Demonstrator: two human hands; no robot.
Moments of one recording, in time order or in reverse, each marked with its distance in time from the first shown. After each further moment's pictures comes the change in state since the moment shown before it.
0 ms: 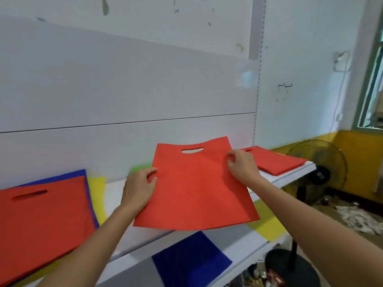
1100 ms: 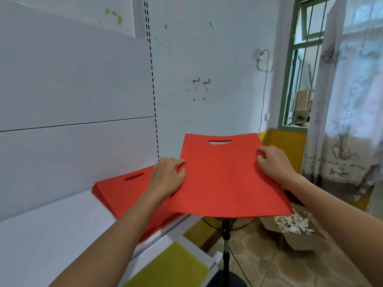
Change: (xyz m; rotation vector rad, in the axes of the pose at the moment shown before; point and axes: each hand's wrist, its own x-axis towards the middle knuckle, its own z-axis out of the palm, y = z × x) left_hand 0.180 0.377 0.458 -0.075 -0.277 0.353; right_hand 0.214 0.511 -0.178 -0.347 0.139 0.222
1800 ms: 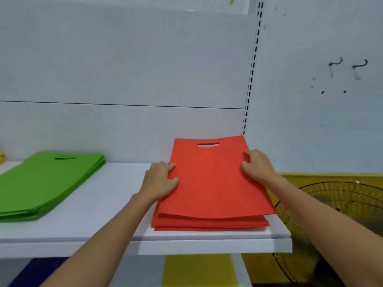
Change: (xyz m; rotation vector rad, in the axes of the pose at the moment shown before) left_hand -0.042 -0.066 -0.018 0.326 0.137 -0.773; right_hand 0.108 -0.135 0.183 0.429 -0.485 -0.558
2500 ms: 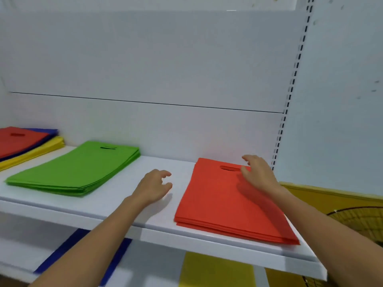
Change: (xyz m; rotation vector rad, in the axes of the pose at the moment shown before) left_hand -0.036 -0.056 -0.022 -0.050 0.035 -0.196; right_hand 0.012 -0.032 0.052 0.043 -0.069 -0.252
